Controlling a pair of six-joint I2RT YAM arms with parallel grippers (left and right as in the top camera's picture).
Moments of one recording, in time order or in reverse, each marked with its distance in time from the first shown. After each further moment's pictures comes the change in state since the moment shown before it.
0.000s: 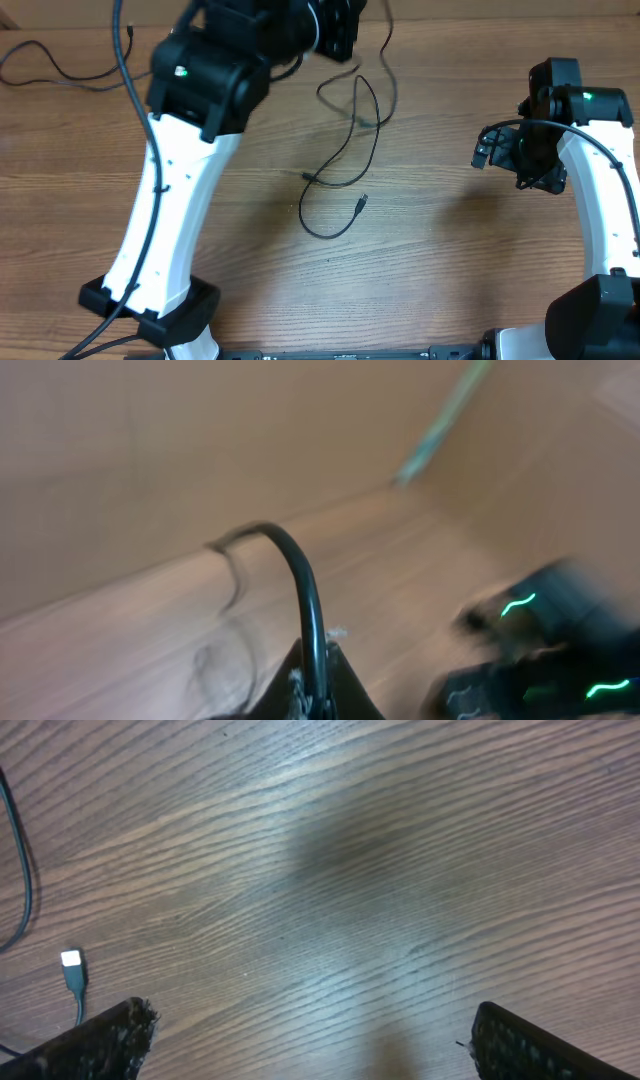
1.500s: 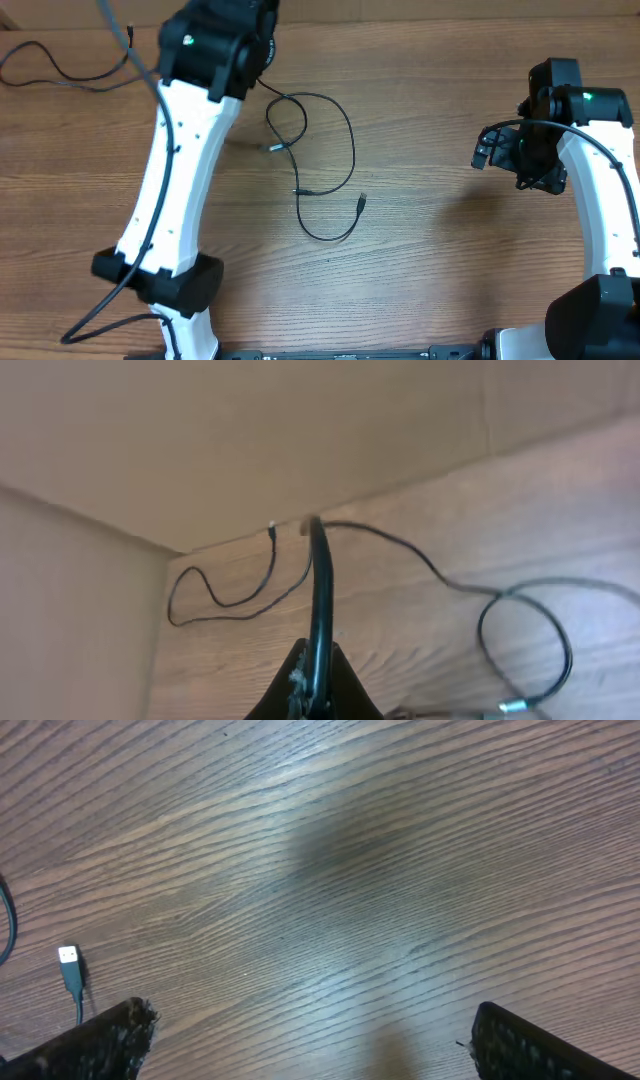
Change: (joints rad) left arm 0.100 0.098 0.001 -0.180 -0.805 0.293; right arm 0.000 0.000 0.000 0.000 0.000 0.000
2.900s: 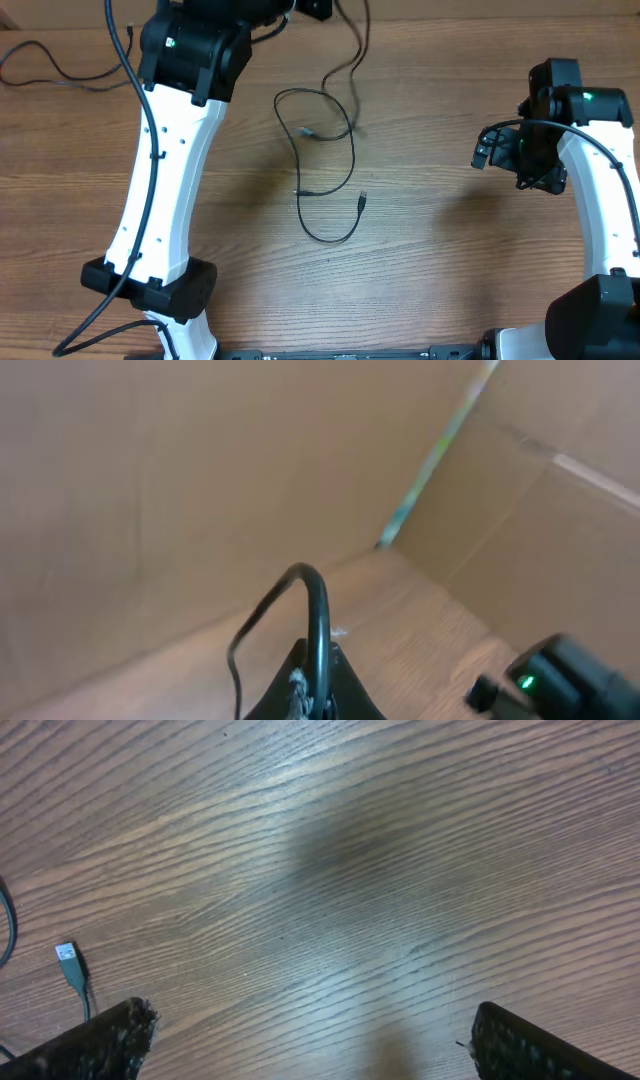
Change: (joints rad) left arm 0.030 -0.039 -0.003 0.504 1.052 -0.362; right arm 0.000 0.000 0.000 0.001 0.000 0.000
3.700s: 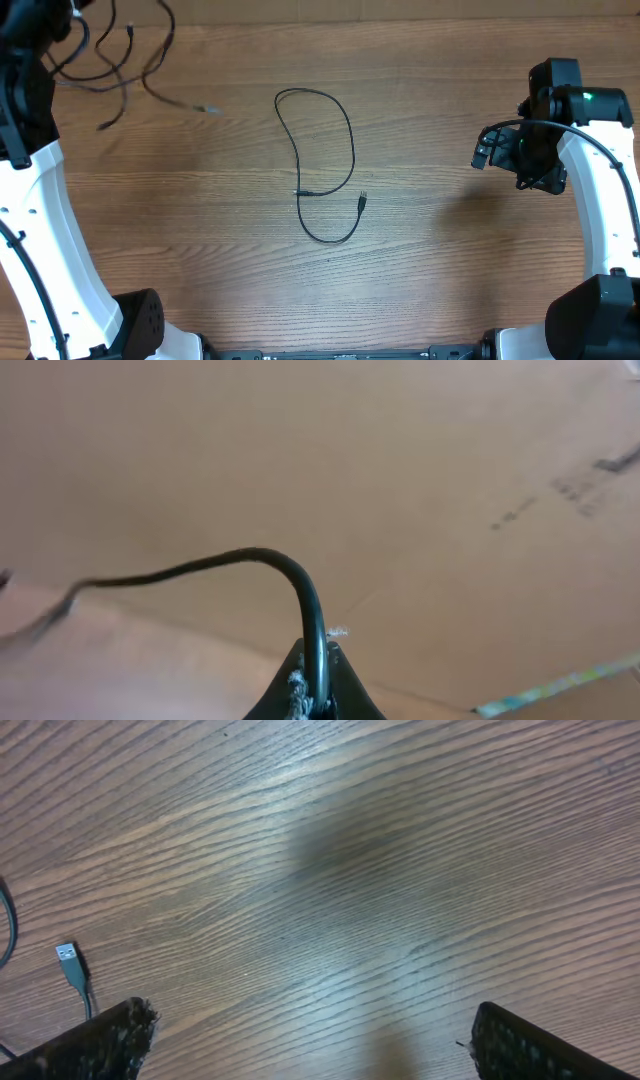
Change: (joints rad) left arm 0.518 -0.220 0.001 -0.231 -0.105 -0.371; right arm 0.000 0.000 0.000 0.000 0.000 0.000
